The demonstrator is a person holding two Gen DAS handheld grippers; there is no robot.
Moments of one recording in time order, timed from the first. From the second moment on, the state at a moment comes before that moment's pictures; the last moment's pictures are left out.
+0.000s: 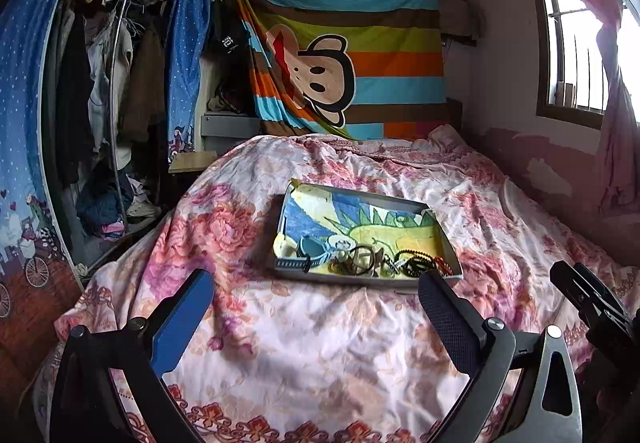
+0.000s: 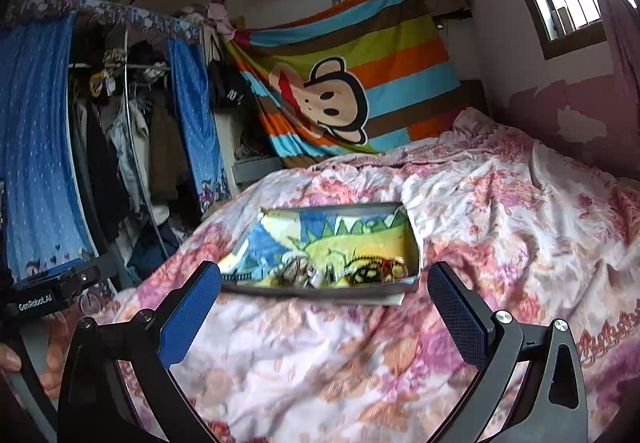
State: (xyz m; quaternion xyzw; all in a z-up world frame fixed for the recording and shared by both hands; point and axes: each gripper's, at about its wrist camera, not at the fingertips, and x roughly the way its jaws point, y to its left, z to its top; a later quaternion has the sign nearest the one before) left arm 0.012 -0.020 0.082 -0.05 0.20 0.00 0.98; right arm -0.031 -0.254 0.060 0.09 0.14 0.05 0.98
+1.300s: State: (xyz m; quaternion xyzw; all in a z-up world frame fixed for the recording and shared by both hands) left arm -0.004 -0.020 0.018 0.01 0.20 0.00 0.98; right arm -0.026 -0.224 0.009 0.04 0.19 0.05 0.98
